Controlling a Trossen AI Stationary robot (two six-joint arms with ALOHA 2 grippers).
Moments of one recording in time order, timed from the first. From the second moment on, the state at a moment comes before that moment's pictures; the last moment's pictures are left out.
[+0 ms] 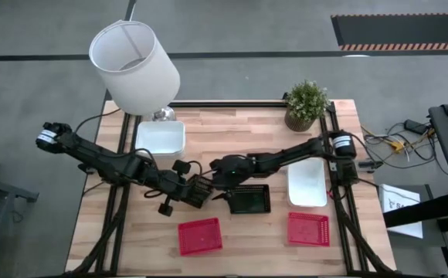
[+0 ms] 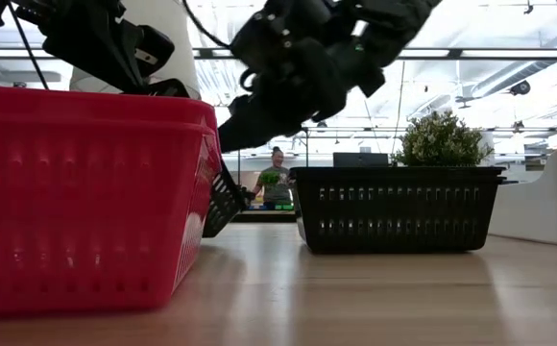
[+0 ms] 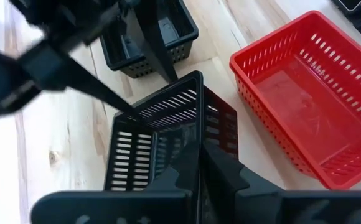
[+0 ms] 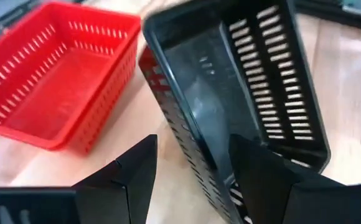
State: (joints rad) left arm -0.33 1.16 0.81 -0.45 -0.08 0.08; right arm 0.04 2.00 1.25 0.14 -0.35 -0.27
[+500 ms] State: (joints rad) left arm -0.33 1.15 0.81 -0.46 -0.09 0.09; right arm 0.03 2.05 1.38 0.03 -0.45 -0.41
